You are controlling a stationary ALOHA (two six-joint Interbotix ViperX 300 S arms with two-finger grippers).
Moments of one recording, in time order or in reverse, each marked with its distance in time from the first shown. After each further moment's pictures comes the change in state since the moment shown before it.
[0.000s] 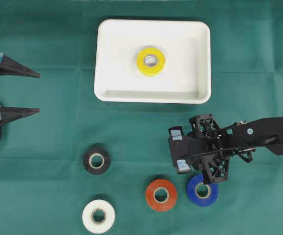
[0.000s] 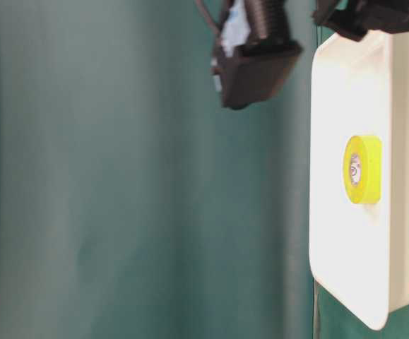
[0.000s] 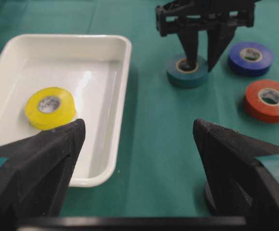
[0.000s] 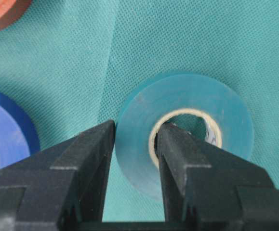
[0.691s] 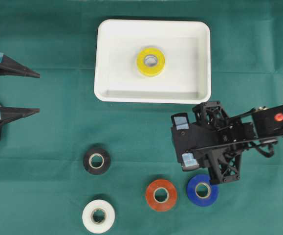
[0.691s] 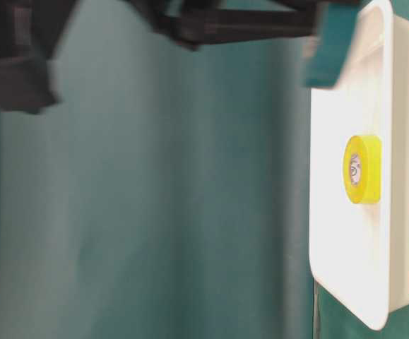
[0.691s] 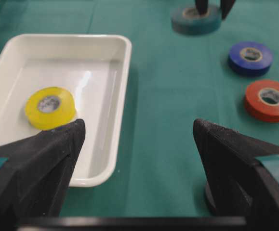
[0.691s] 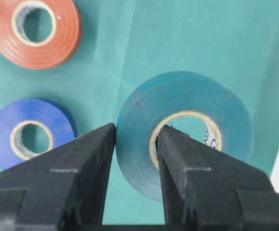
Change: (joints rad) left arm 0.000 0.000 0.000 -0.002 0.002 0.000; right arm 0.000 -0.210 -0.206 -0.005 0.402 -0.003
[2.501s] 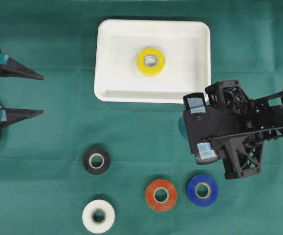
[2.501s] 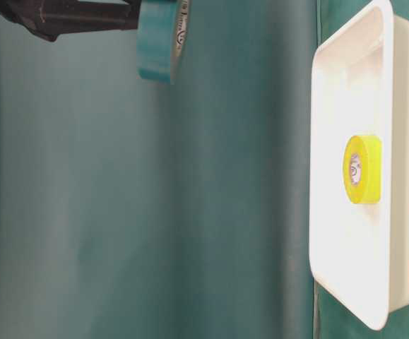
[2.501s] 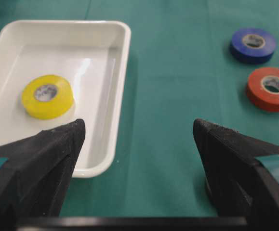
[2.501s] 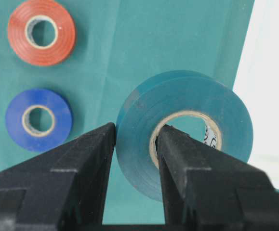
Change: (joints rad) left arm 0.000 0.037 0.003 0.000 -0.003 0.000; right arm 0.000 -0.092 -0.189 -0.052 0.272 0.003
